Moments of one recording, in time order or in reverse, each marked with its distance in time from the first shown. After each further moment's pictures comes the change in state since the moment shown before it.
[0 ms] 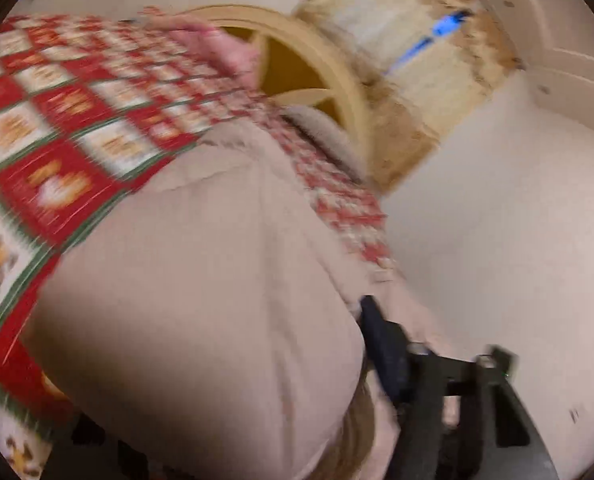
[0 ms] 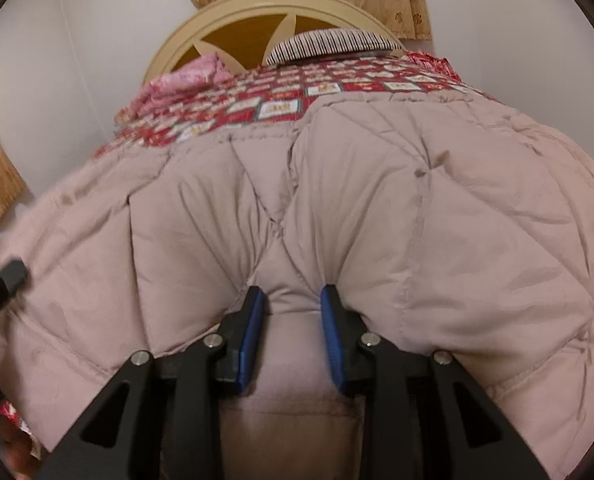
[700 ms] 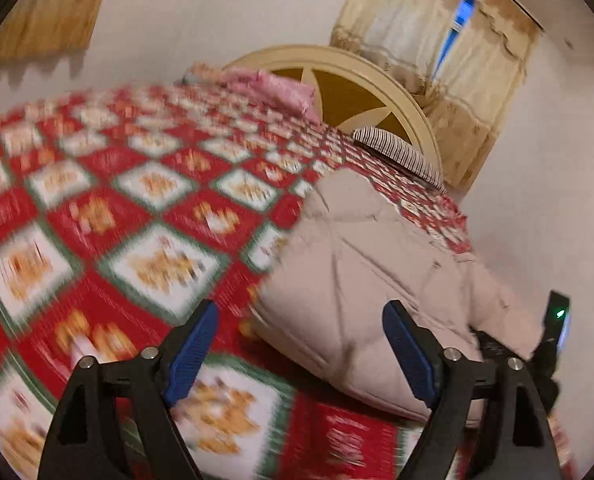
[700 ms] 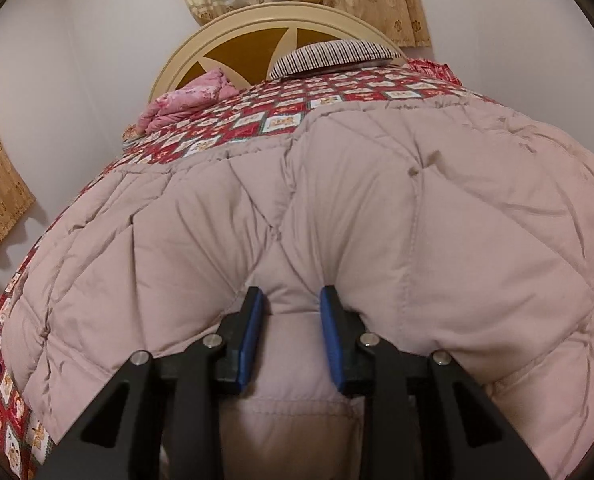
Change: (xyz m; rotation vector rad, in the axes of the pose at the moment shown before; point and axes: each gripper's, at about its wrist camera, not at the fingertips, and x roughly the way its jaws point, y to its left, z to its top) left arm -0.091 0.022 -0.036 0.112 -0.087 0.400; right arm -0.007 -0.007 -0.006 0.037 -0.069 0.059
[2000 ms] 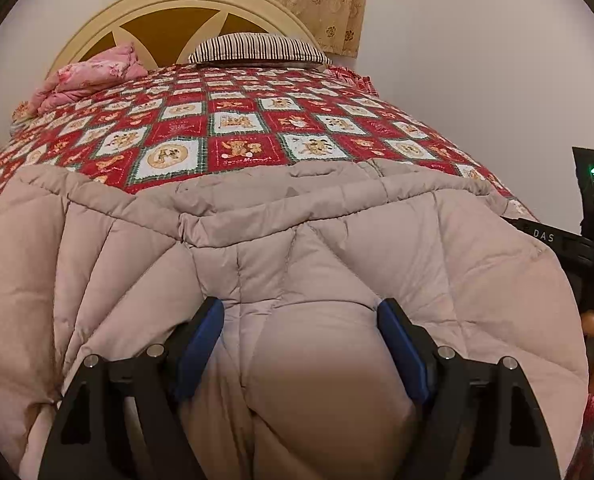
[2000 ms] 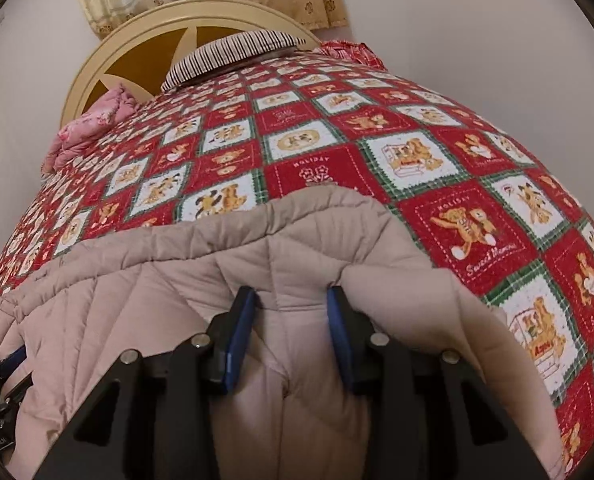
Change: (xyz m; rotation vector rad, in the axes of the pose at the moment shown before) left arm 0.216 -0.181 0.015 0.604 0.321 -0.182; right arm 0.051 -0.161 0.104 0.147 0.057 -0.224
